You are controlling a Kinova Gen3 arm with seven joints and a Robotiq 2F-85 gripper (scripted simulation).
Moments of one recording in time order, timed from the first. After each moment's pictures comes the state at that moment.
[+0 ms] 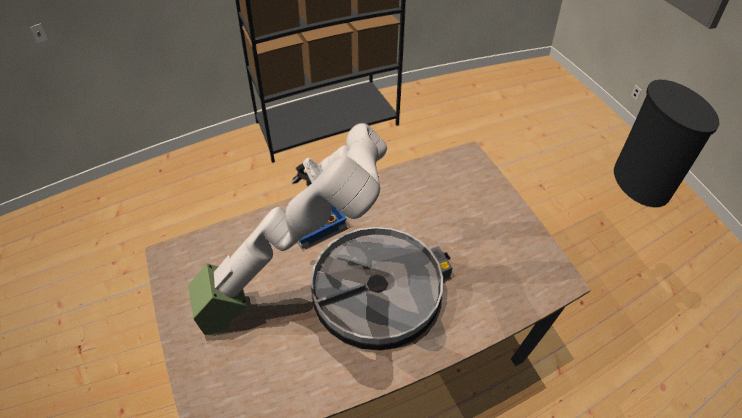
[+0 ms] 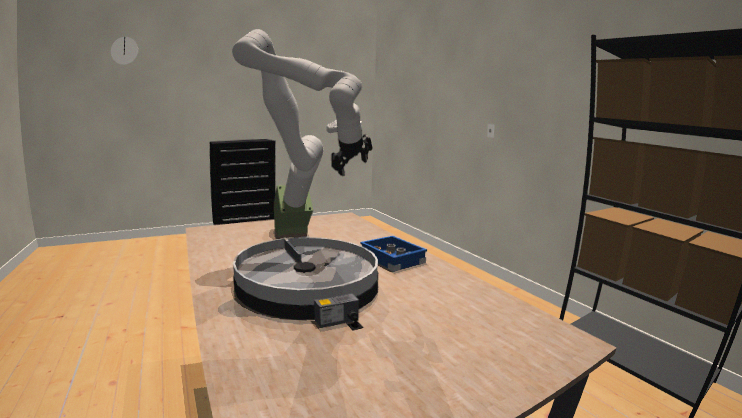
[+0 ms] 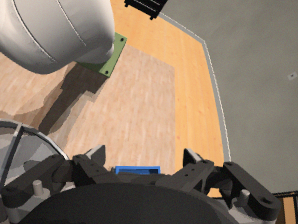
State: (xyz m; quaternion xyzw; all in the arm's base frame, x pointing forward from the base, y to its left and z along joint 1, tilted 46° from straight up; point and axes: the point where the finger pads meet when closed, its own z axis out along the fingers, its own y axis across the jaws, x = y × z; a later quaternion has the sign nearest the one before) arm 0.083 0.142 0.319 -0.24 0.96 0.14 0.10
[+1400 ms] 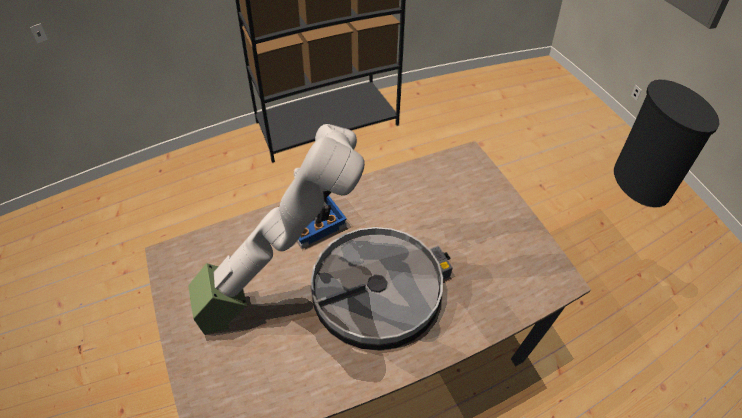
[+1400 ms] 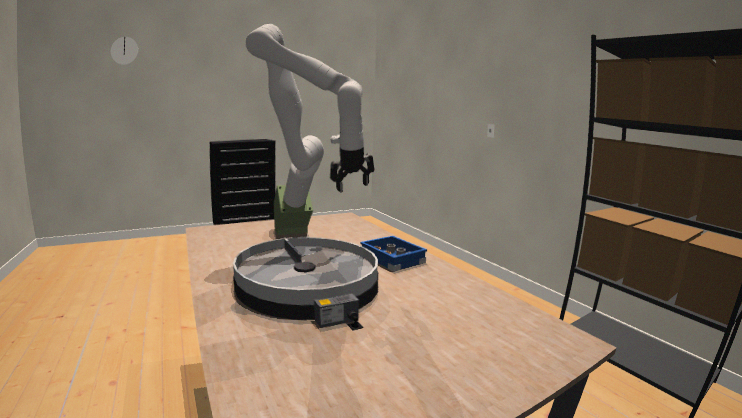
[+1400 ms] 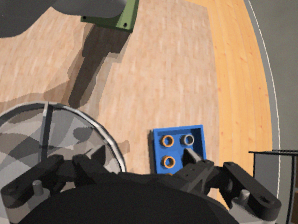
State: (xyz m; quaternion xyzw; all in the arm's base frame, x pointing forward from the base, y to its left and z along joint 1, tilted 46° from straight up) arm 0.148 0.137 0.296 -0.13 0.95 0.06 0.27
